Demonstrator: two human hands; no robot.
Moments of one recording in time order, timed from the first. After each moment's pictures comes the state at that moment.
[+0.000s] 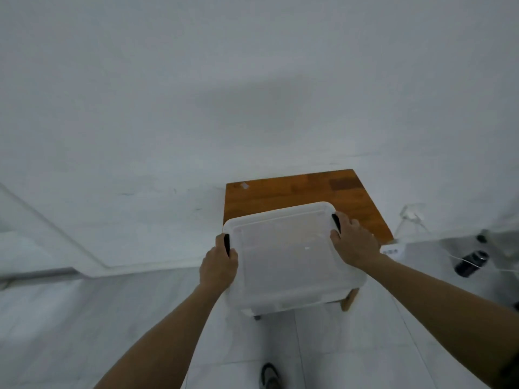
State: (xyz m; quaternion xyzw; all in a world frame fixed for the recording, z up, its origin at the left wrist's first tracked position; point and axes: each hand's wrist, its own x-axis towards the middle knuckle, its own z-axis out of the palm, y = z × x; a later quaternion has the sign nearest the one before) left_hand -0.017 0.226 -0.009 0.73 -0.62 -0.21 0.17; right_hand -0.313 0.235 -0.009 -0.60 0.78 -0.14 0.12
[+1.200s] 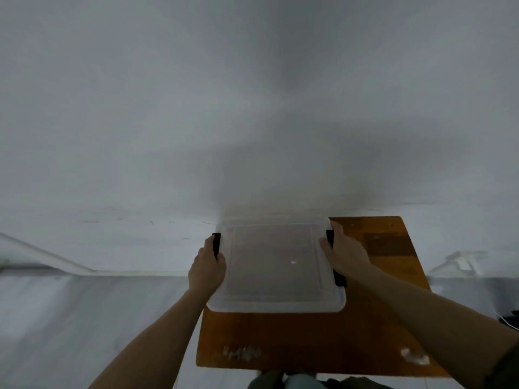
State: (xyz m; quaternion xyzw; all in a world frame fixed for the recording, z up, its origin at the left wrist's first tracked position) left_hand -0.037 -0.100 -0.070 0.78 -0.56 -0.24 0.15; right_hand -0.345 -0.119 -0.076 -0.62 0.75 -0.05 0.23
